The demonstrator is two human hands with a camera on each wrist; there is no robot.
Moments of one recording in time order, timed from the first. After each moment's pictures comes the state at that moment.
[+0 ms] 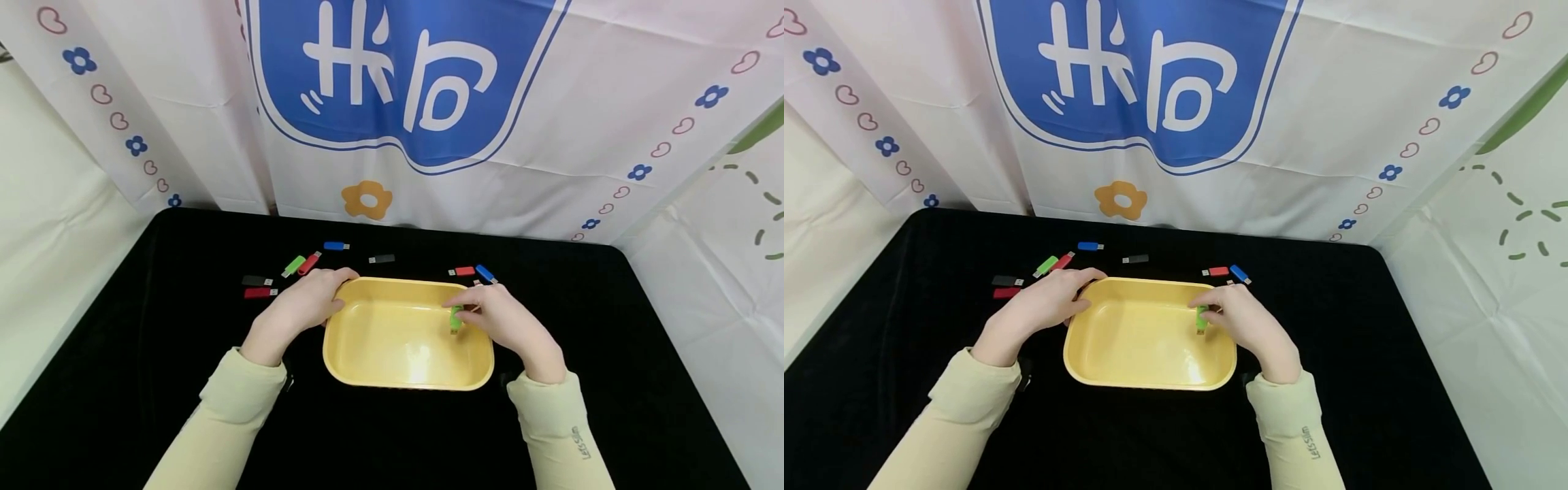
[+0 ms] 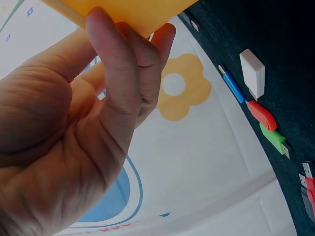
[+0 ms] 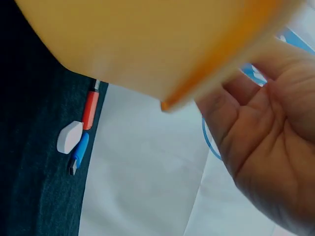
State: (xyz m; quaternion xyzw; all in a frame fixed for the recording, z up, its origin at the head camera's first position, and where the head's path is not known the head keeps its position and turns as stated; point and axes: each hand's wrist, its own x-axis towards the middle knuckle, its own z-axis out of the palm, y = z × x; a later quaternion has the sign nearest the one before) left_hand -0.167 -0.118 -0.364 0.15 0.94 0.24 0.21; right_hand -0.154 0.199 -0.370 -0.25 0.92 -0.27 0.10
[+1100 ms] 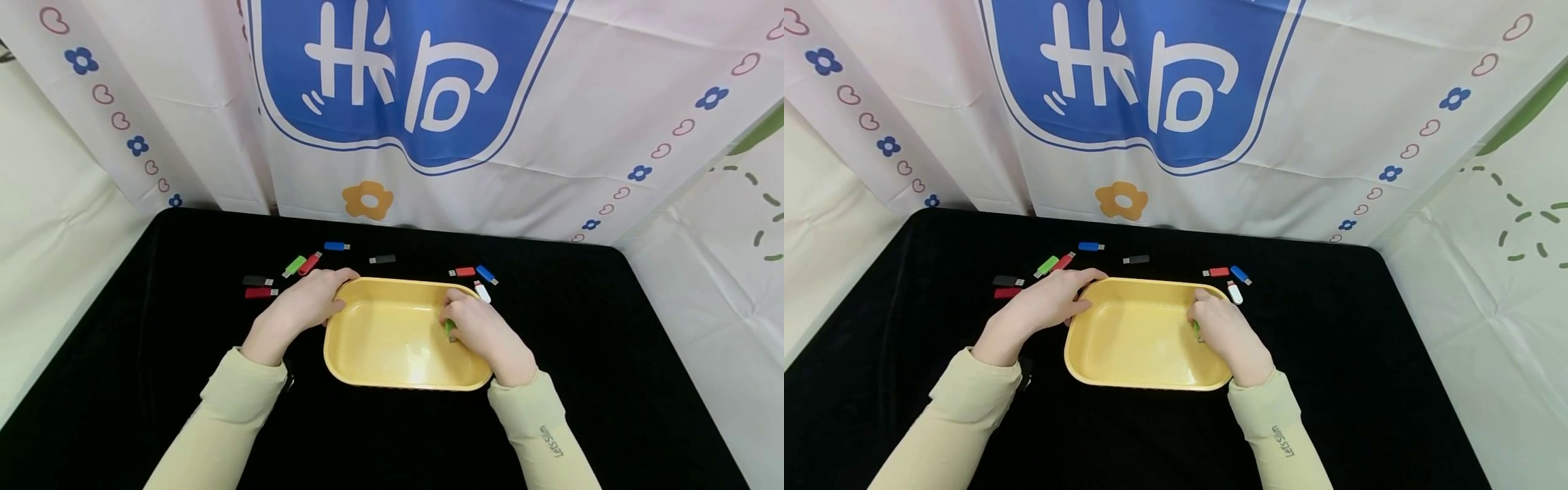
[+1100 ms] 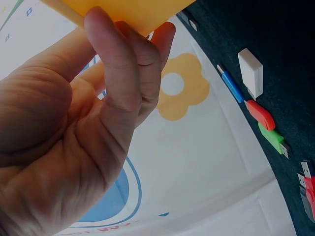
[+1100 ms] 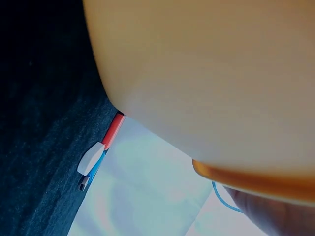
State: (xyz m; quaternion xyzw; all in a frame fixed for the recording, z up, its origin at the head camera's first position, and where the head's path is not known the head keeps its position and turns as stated) left_hand -0.166 -0.120 -0.364 0.14 0.93 0.26 0.22; right_hand -0.152 0.167 -0.398 -0.30 0.95 -0.07 0.04
